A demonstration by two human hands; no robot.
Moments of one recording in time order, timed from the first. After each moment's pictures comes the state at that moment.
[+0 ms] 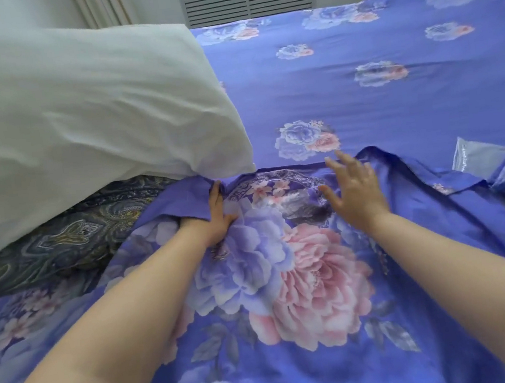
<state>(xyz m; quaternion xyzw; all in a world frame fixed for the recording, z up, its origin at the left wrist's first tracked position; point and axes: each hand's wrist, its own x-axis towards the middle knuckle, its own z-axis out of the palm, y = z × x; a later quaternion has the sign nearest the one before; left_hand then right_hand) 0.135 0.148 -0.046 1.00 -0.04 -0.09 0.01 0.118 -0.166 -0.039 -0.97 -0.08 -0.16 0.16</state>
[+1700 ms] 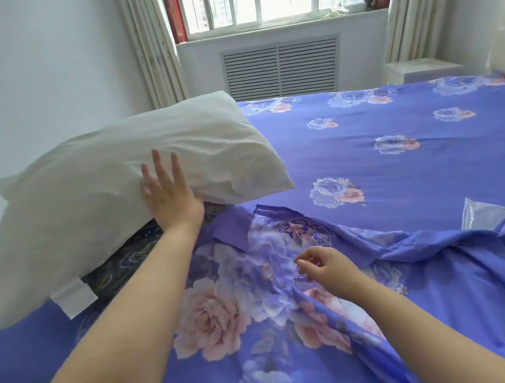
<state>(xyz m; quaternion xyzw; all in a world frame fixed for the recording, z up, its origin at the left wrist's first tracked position) 0.049 0.231 0.122 0.93 0.16 0.32 0.04 -0.018 -0.045 0.042 -0.88 -0.10 0.08 0.45</state>
